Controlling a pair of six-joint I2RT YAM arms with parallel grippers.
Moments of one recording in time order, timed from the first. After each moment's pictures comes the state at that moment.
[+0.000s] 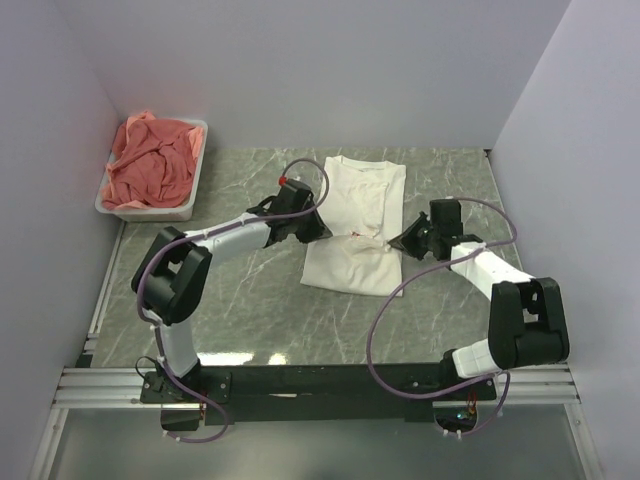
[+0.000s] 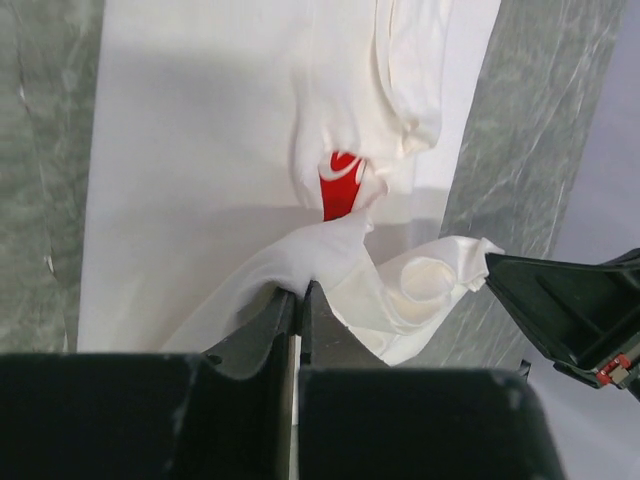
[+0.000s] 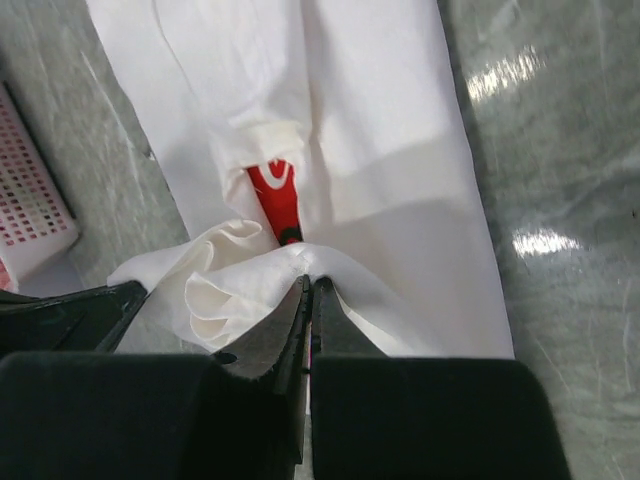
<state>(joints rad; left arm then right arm) -0.63 1.84 1.24 -0.14 0.12 -0.96 0.11 1.42 0.75 -0.14 -0.24 0.89</state>
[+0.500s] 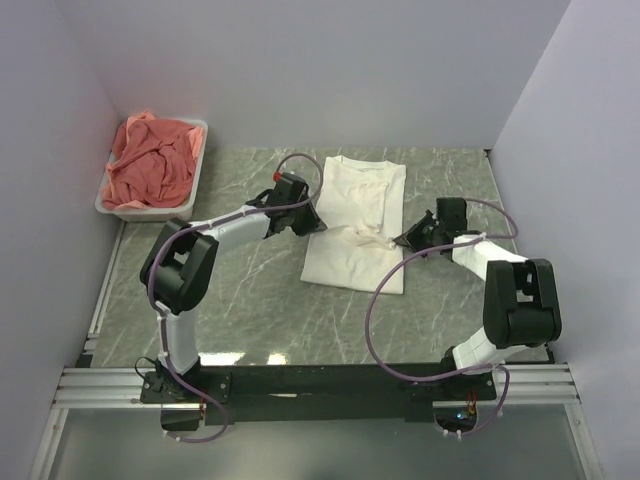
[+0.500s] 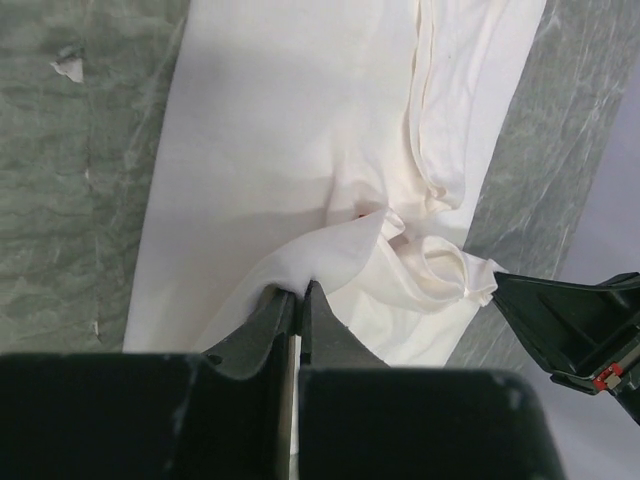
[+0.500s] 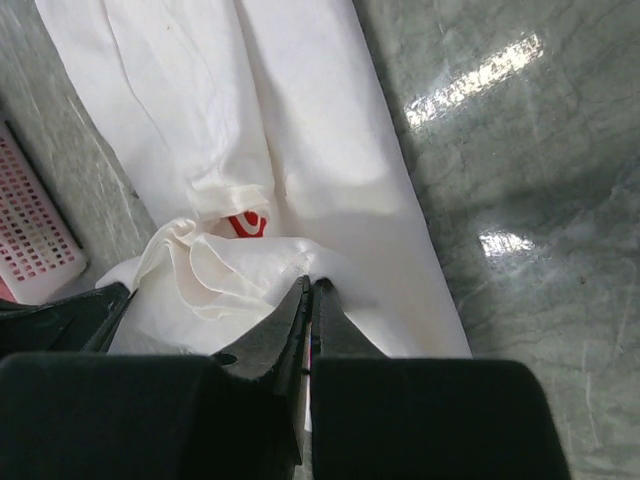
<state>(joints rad) -0.57 1.93 1.32 -0.13 0.13 -0.96 0.03 1.55 0.79 -0.09 -0.29 0.89</state>
